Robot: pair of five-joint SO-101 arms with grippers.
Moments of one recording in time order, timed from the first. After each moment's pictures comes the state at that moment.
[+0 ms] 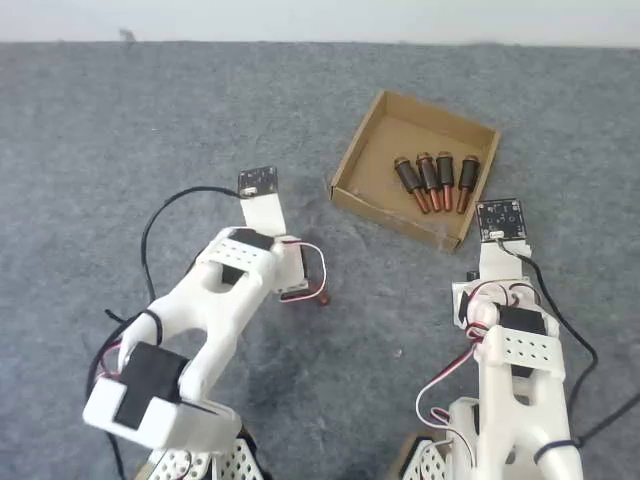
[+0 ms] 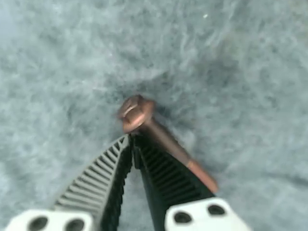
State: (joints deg) left arm 12.7 -0.9 46.2 47.3 33.5; right arm 7.2 -43.8 73.8 39.0 13.0
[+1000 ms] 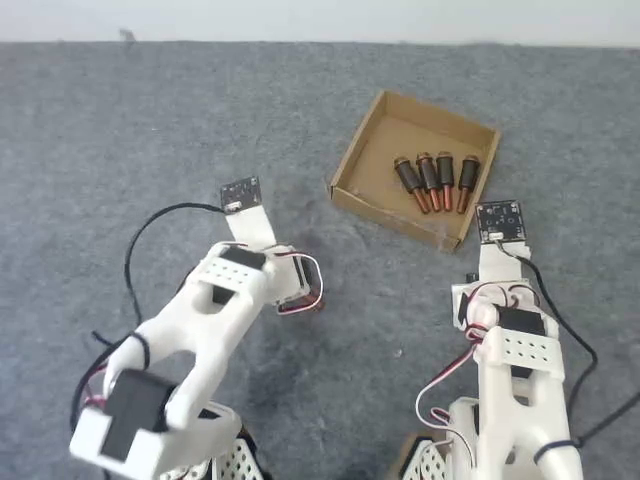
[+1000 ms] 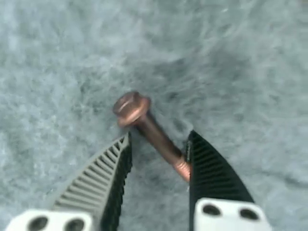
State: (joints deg) left arm 12.7 -8.7 54.8 44.2 40.6; right arm 7.2 -43.8 74.3 39.0 13.0
